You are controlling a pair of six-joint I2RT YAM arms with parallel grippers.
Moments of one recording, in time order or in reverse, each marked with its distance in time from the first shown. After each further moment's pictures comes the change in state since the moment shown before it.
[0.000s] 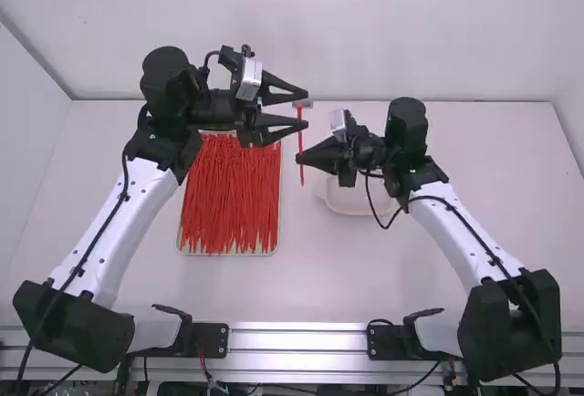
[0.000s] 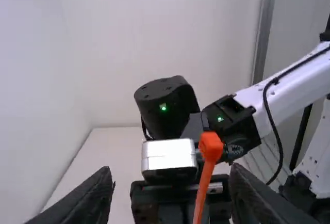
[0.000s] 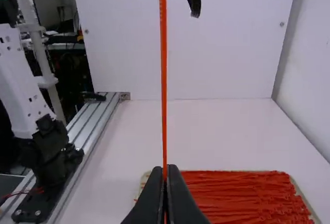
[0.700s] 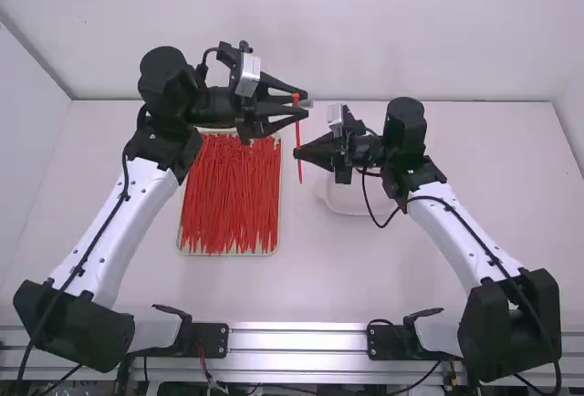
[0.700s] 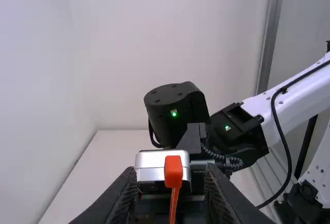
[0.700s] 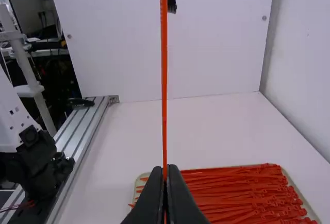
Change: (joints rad) left arm 0.000 0.000 0.000 0.052 -0.020 -0.046; right arm 0.006 0.000 0.000 0.032 0.065 0.074
